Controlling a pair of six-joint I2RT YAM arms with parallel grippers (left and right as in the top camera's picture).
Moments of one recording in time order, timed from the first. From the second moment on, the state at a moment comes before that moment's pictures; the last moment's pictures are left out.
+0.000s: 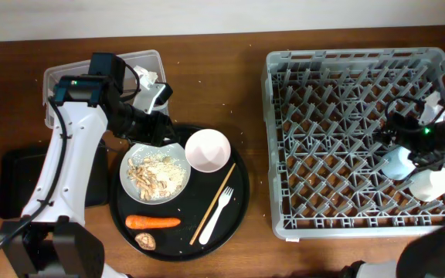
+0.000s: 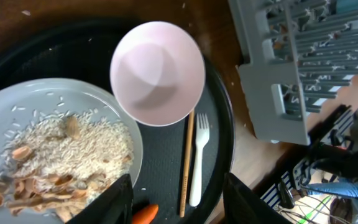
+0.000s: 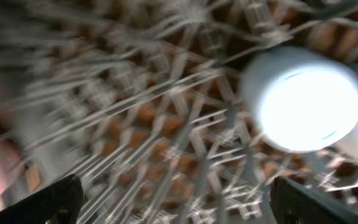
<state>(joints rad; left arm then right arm) -0.07 1.72 1.61 -1.32 0.55 0.25 -0.51 1.56 1.44 -1.27 -0.34 -0.04</state>
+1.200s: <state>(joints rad) -0.24 1.80 1.61 -1.37 -0.01 -0.06 -0.05 1.33 1.45 -1.35 -0.53 -0.10</state>
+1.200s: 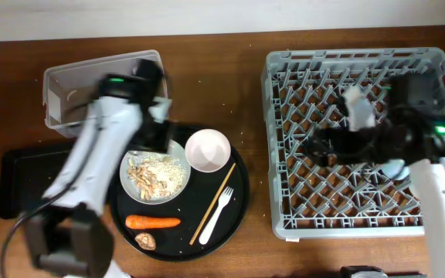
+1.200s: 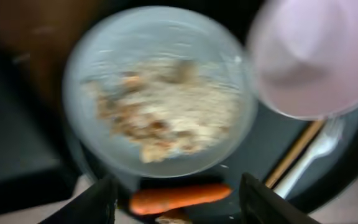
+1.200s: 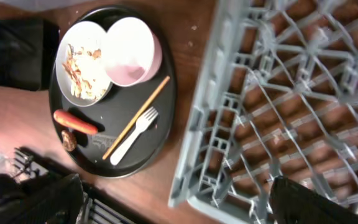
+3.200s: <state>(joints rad) 0.25 1.72 1.61 -1.38 0.15 -0.07 0.47 1.74 1.77 -1.23 0.05 0.31</state>
